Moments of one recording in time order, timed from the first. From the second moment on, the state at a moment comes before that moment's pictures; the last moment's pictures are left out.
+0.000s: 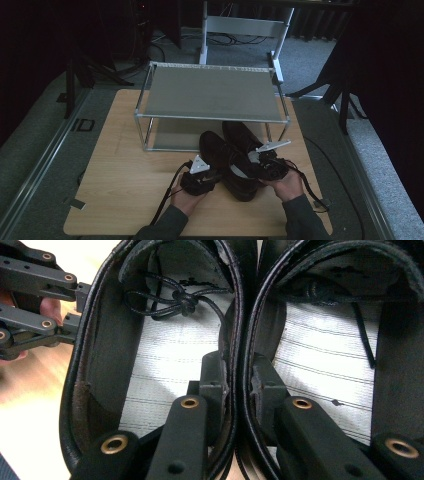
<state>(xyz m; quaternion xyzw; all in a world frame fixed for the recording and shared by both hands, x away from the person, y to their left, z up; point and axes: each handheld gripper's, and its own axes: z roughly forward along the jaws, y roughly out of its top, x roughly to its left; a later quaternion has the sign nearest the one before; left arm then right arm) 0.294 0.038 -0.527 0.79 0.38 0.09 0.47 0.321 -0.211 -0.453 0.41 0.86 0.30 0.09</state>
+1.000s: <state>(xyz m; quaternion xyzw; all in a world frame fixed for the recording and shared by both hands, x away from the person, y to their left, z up) 0.335 0.039 -0.519 0.79 0.41 0.14 0.44 0.354 -0.188 -0.449 0.44 0.83 0.31 0.12</state>
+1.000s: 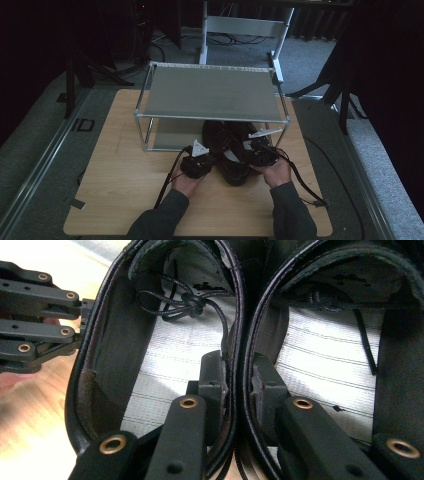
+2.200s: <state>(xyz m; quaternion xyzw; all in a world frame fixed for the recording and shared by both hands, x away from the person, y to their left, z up) 0.387 0.024 -0.532 0.77 0.44 0.25 0.39 0.389 -0.160 -0.472 0.51 0.77 0.33 0.18</state>
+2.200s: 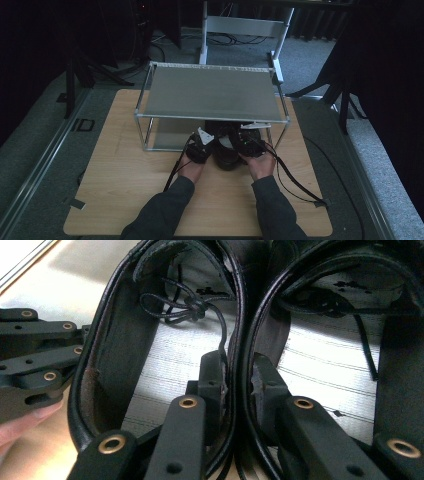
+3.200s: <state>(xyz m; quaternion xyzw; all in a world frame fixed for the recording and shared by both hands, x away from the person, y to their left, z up) 0.409 0.013 -0.542 0.71 0.46 0.37 0.38 0.402 -0.141 -0.497 0.53 0.71 0.40 0.24</state>
